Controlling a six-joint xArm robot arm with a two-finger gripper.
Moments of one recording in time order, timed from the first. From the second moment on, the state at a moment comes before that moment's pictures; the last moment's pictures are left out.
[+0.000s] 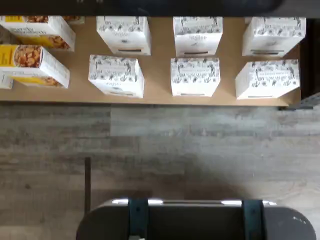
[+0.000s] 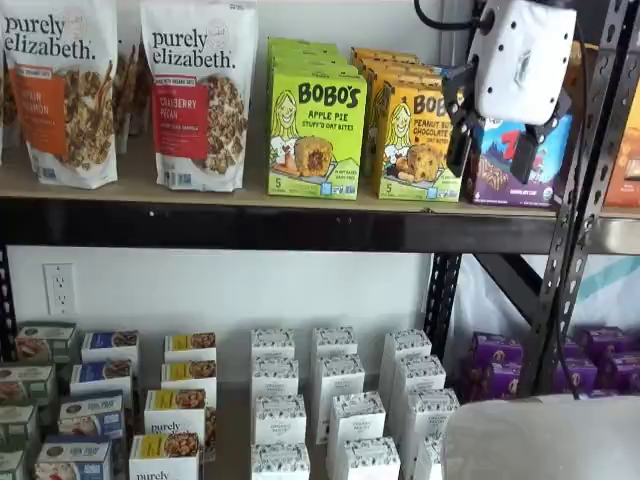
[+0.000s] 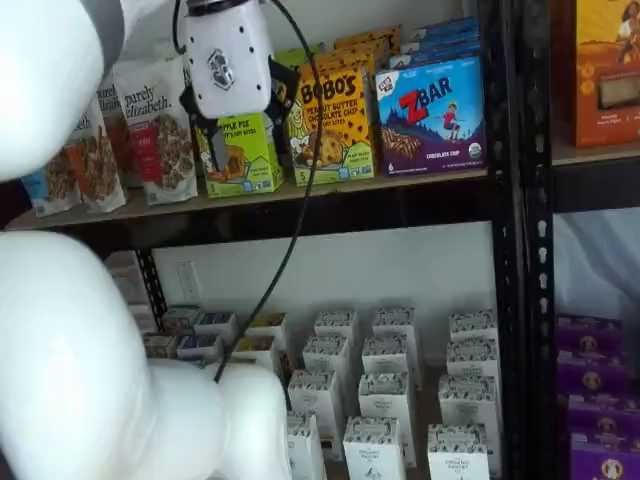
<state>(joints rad) 0.01 -0.89 -1.07 0.06 1.86 0.03</state>
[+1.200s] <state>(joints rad) 0.18 -0.73 -1.19 0.08 1.68 0.19</state>
